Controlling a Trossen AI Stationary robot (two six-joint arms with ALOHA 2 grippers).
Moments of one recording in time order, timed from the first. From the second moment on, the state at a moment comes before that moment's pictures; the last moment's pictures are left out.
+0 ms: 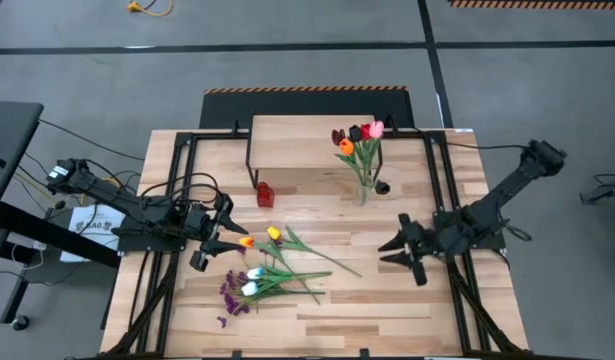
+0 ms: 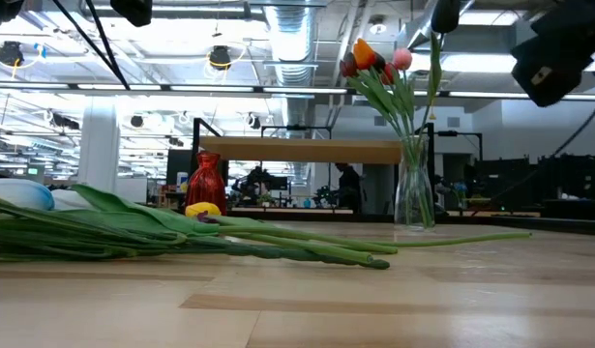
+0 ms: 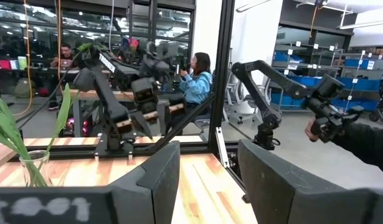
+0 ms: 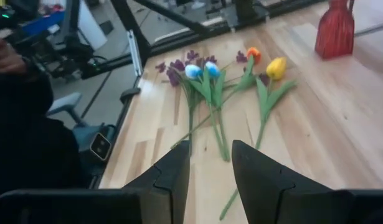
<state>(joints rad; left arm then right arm) -0.38 0.69 0.36 0.50 -0.11 -0.07 0.70 0.81 0.36 0.04 0.49 0.53</state>
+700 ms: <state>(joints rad) -0.48 0.69 0.36 0.51 -0.11 -0.08 0.77 1.59 0.58 0.45 0.81 0.59</state>
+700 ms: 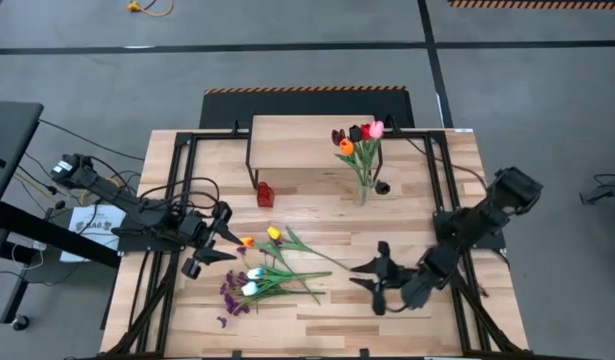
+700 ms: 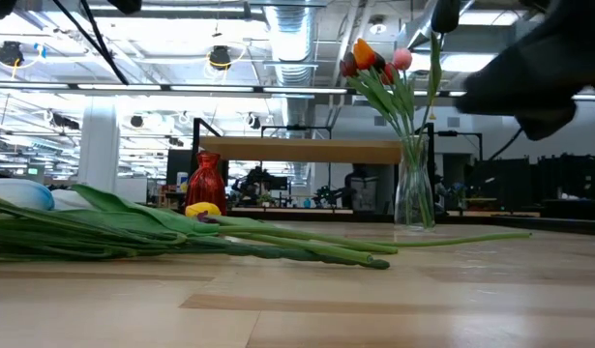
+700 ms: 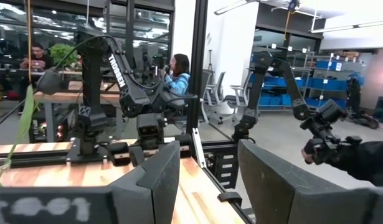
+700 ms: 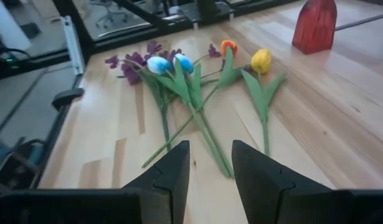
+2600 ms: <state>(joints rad) -0.52 0.69 0.36 0.51 -0.11 -0.06 0.41 2.06 0.93 0.15 0.54 0.66</state>
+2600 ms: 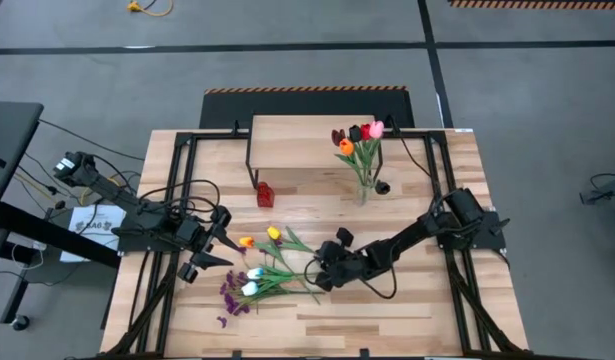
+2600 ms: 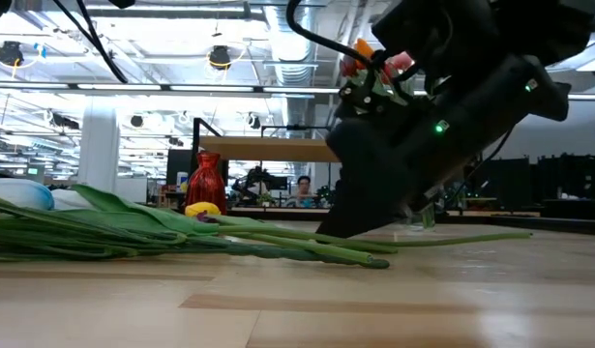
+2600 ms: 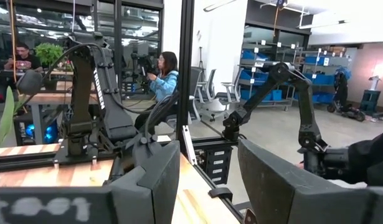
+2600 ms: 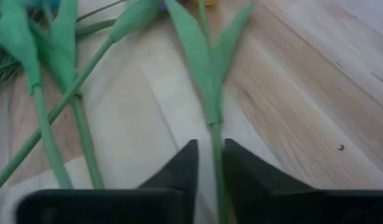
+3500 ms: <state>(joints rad) -0.52 0.69 0.36 0.50 -0.12 -0.05 0.75 1.69 0.92 0.06 1.34 0.45</state>
